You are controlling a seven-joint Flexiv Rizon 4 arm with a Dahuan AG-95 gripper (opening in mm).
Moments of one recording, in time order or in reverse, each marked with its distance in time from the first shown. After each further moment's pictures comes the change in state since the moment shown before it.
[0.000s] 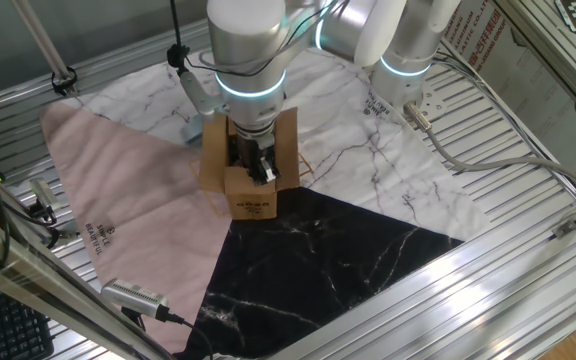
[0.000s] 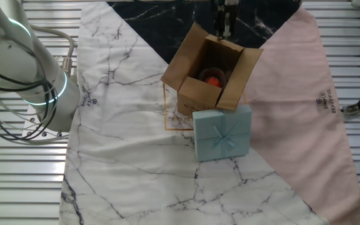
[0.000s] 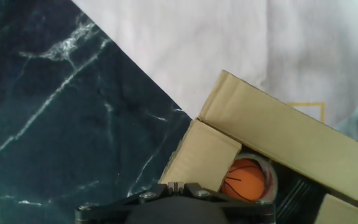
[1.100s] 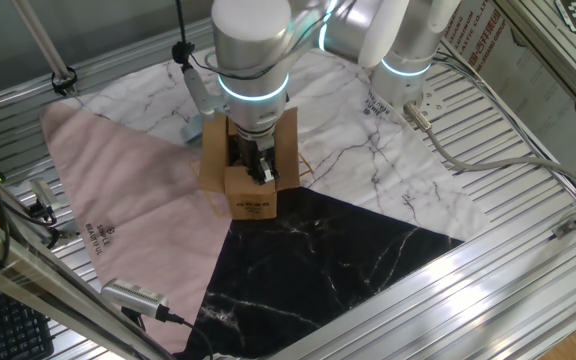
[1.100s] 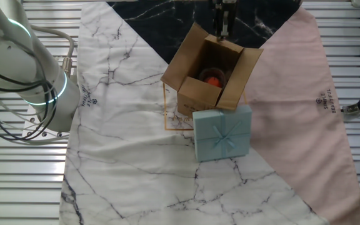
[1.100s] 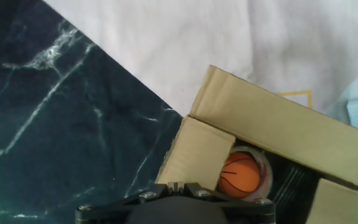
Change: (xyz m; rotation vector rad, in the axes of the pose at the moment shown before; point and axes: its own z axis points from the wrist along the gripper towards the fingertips) arm 0.000 -0.003 -0.002 0.029 0.006 0.073
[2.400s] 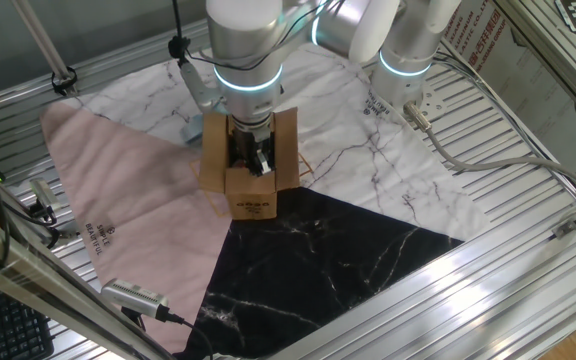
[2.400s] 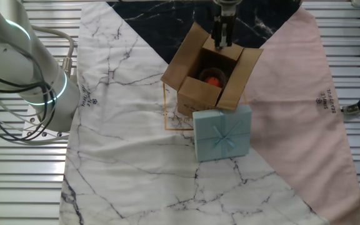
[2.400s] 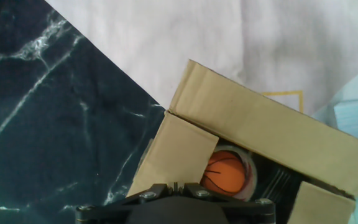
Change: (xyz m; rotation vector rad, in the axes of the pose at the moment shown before) arm 0.005 -0.024 0.015 -0.009 -0.011 -0.030
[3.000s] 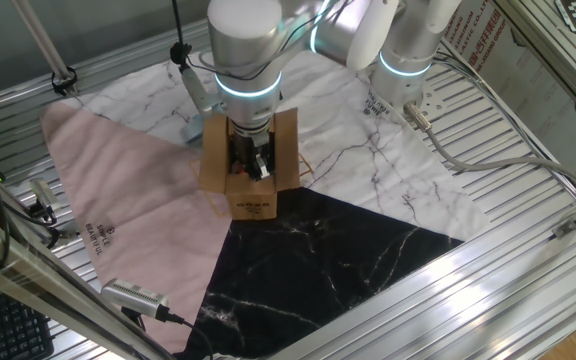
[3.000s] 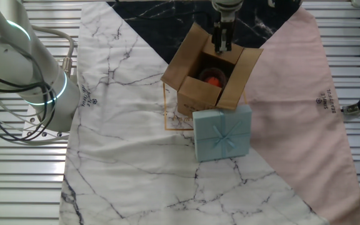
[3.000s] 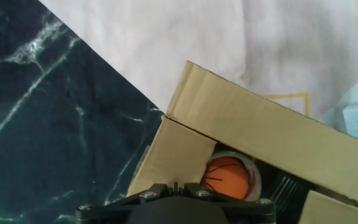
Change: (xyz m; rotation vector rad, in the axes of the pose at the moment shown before) arm -0.003 0.000 0.015 -0.001 -0.008 0.007
